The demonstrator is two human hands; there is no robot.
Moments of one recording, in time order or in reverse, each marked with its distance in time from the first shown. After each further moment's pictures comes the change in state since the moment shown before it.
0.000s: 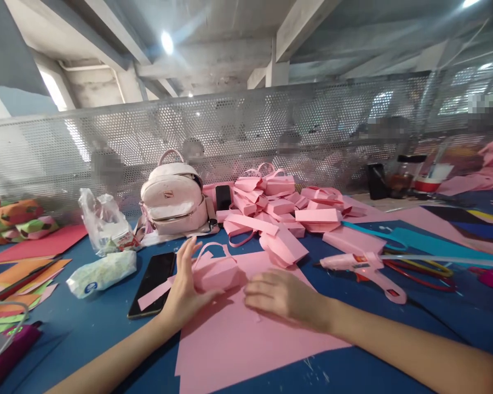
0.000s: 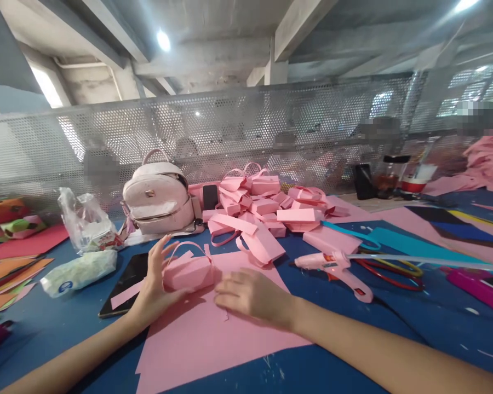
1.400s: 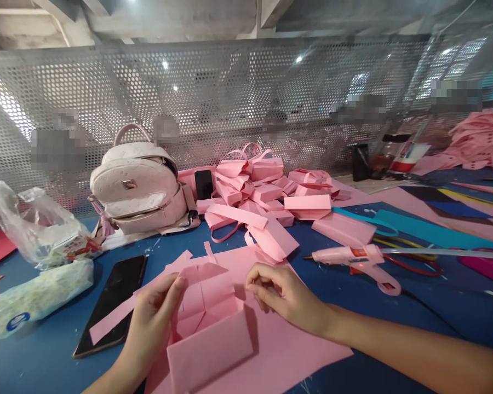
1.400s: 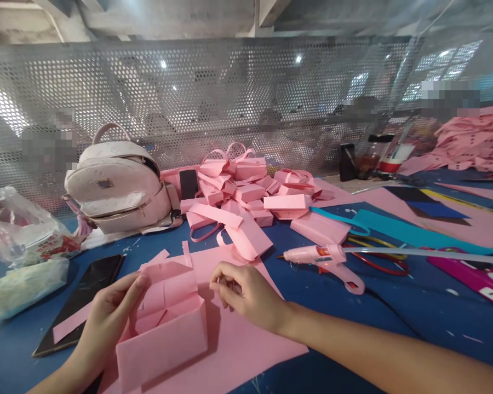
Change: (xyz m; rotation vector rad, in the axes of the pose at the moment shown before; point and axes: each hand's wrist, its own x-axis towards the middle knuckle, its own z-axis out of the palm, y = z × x) left_hand 0.002 0.016 0.003 -0.234 -0.079 -0.563; right_hand -0.004 0.002 -0.002 0.890 0.159 0.784
